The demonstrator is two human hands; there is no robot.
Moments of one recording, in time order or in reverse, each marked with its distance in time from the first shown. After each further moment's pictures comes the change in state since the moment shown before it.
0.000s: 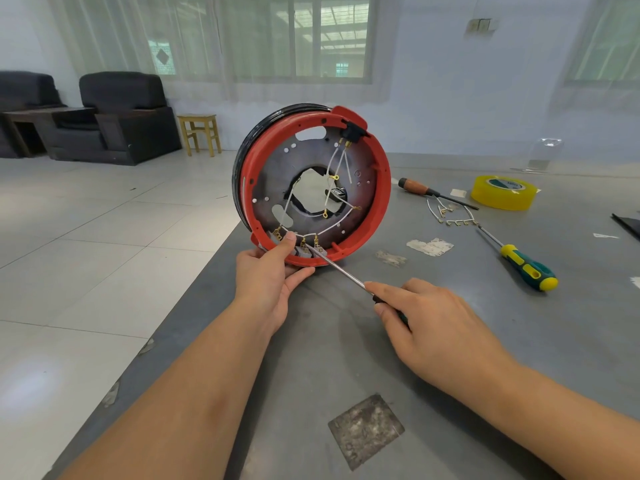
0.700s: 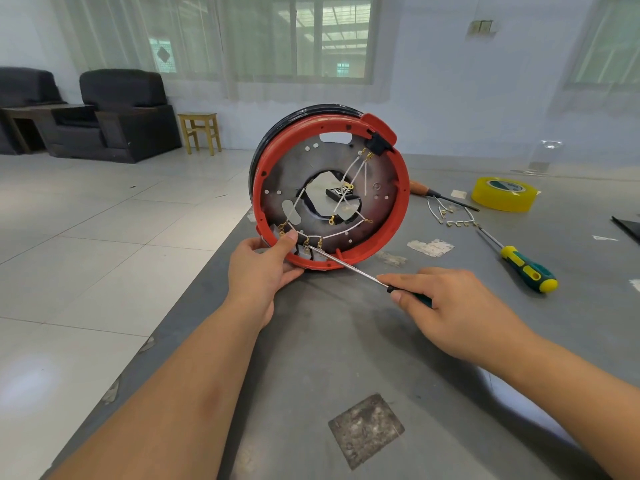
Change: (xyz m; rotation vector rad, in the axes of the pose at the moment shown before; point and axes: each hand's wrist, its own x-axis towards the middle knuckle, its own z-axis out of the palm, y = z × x) left_hand 0.006 0.007 -0.008 0.188 0.000 0.099; right_hand 0.018 0.035 -0.009 0.073 -0.017 -0.008
